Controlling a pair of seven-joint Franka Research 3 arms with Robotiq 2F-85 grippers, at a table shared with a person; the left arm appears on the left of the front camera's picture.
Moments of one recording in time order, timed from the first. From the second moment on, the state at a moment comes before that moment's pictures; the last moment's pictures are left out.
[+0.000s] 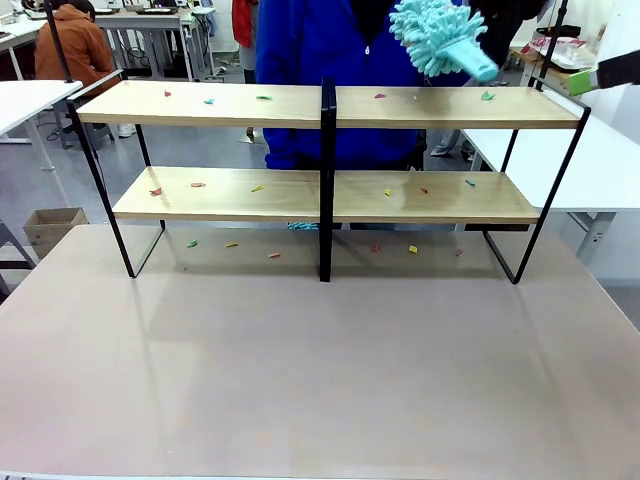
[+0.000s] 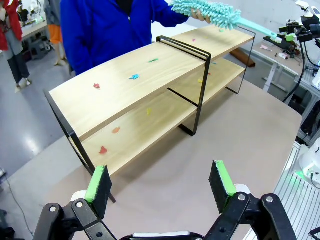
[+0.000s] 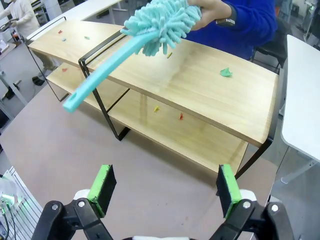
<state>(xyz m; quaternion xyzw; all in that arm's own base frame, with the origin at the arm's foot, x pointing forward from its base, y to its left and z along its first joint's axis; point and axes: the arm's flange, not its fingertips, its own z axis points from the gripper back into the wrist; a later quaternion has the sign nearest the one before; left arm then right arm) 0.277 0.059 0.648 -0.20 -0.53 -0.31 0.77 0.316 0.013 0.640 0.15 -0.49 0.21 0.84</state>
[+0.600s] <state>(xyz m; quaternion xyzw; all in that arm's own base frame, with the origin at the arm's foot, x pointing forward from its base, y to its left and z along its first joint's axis) 0.277 0.059 0.648 -0.20 -0.53 -0.31 0.77 0.316 0.013 0.640 0.15 -0.49 0.21 0.84</state>
